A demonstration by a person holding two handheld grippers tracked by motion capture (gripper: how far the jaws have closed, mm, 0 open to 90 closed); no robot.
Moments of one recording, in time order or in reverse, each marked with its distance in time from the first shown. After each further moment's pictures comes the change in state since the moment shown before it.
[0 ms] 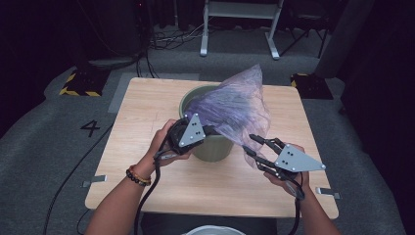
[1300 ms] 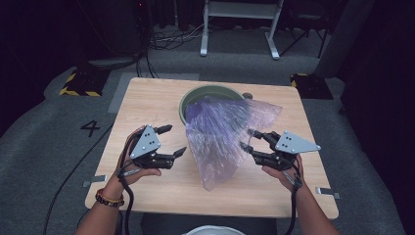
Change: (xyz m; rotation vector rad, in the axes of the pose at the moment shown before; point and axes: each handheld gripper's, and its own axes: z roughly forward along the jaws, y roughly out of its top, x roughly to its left) left arm -0.002 -0.066 -0.064 -0.094 0.018 -0.237; right arm -0.023 -0.026 0.022 0.016 0.076 0.246
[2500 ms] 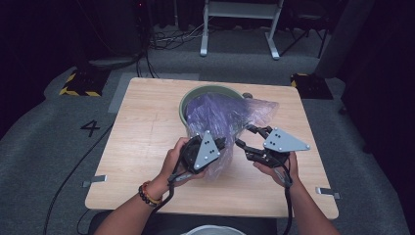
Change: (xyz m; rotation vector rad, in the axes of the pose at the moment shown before) left arm -0.070 0.064 0.071 0.031 0.016 0.154; right arm 0.015 0.024 0.016 0.055 -0.116 -0.104
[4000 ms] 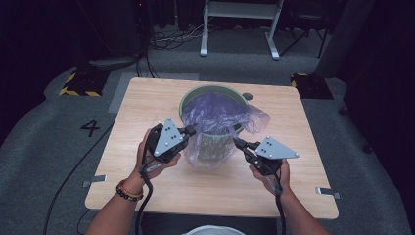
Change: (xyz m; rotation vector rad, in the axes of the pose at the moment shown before) left arm 0.055 -0.034 -0.042 -0.055 0.142 -0.103; right arm 0.017 -0.026 0.006 0.065 -0.033 0.068
